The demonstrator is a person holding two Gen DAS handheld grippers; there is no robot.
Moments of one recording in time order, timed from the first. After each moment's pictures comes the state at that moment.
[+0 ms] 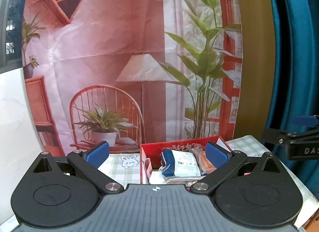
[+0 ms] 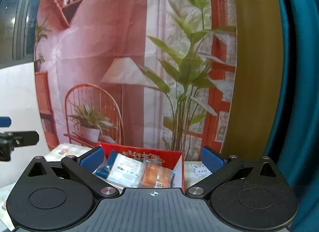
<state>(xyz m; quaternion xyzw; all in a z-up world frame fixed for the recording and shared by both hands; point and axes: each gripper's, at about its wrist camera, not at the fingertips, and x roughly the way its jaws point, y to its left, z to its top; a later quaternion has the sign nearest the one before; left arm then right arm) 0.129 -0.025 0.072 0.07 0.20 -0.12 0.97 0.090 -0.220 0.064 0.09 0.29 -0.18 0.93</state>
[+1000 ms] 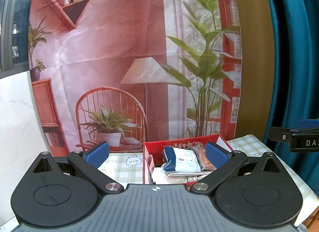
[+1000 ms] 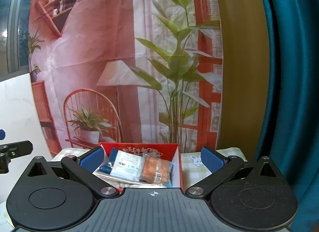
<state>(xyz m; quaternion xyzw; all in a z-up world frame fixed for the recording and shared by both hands) 0.101 -0.022 0.073 0.08 0.19 -0.11 0.97 0.058 -0.220 0.072 0.13 0.29 -0.21 0.92</state>
